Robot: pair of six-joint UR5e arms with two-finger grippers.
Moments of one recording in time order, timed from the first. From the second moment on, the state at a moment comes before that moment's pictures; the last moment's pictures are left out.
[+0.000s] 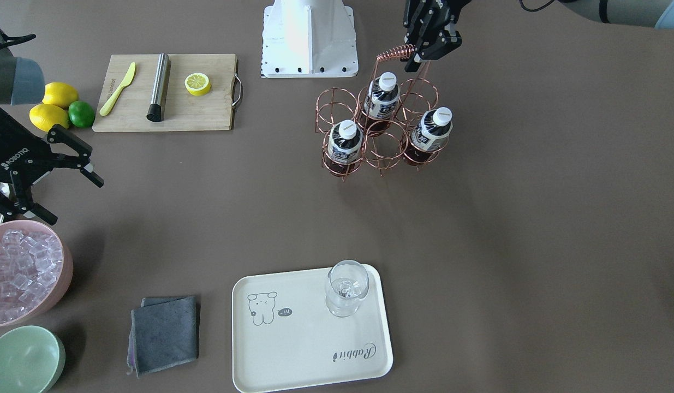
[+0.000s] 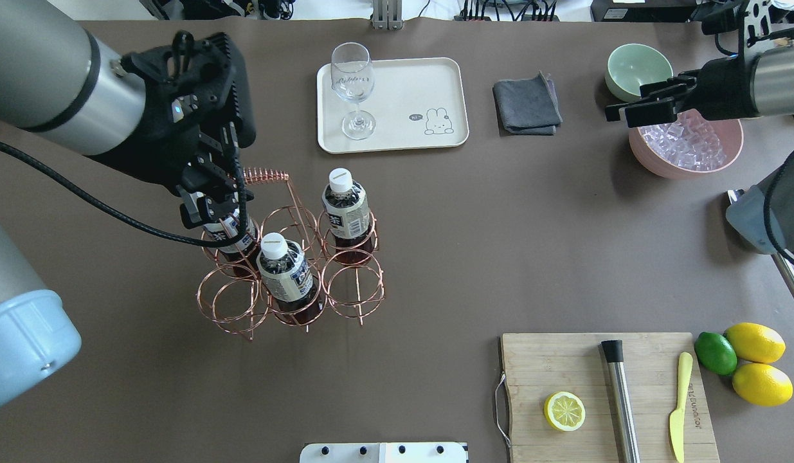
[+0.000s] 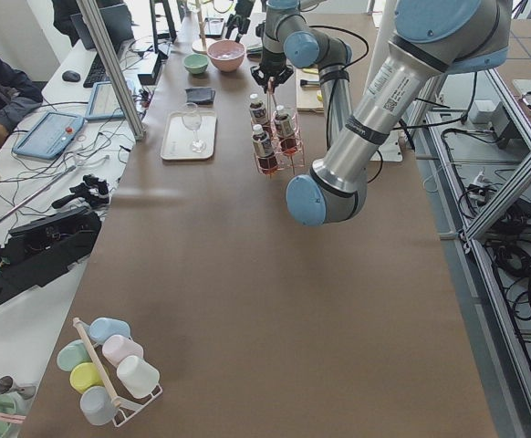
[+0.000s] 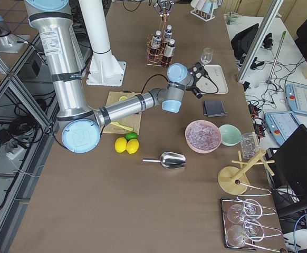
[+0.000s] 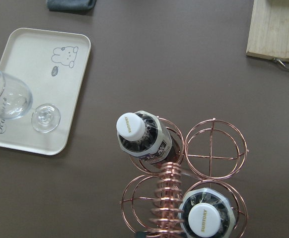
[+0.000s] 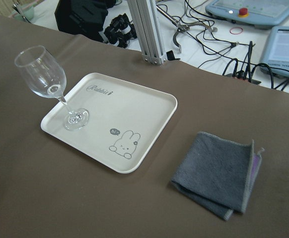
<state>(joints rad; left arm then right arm) -0.77 -2.22 -2.25 -1.19 -2.08 0.22 1.07 -1.37 1.69 -0.55 2.19 0.66</state>
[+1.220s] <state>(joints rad) -0.55 -2.32 -2.18 -1.19 -1.89 0.19 0.75 -1.20 1.57 -0.05 1.79 0.79</state>
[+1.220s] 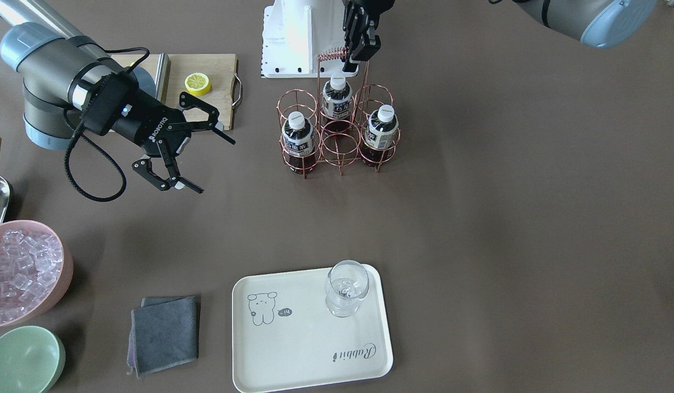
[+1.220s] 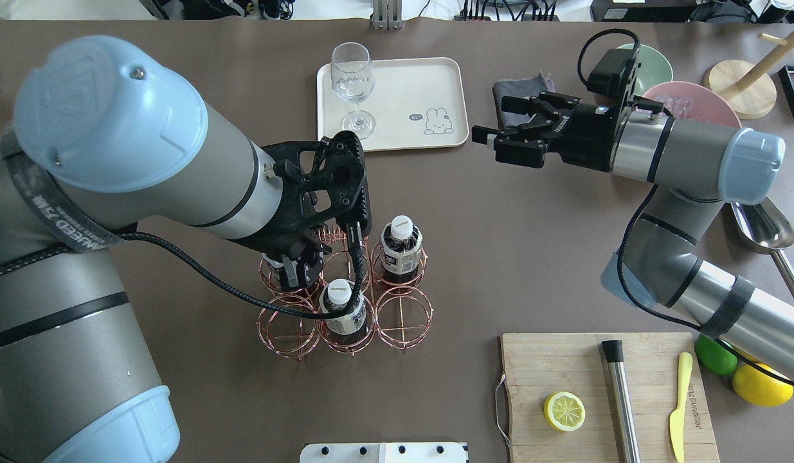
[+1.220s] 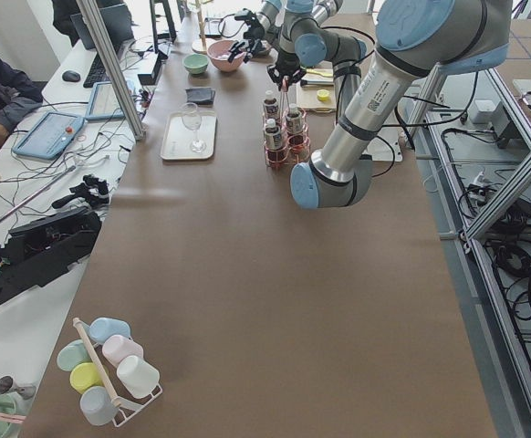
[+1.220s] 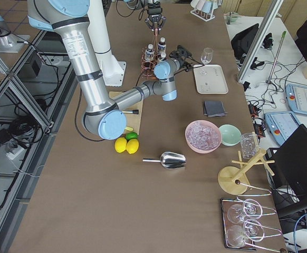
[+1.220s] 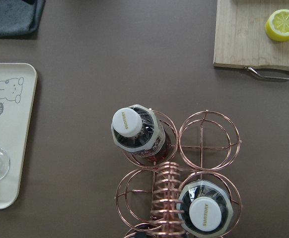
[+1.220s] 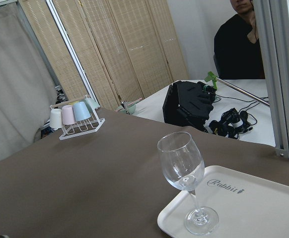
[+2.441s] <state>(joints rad) -0.54 -2.31 -2.19 -1.19 -1.89 0.16 0.46 -1.20 1.67 -0.03 1.56 0.57</state>
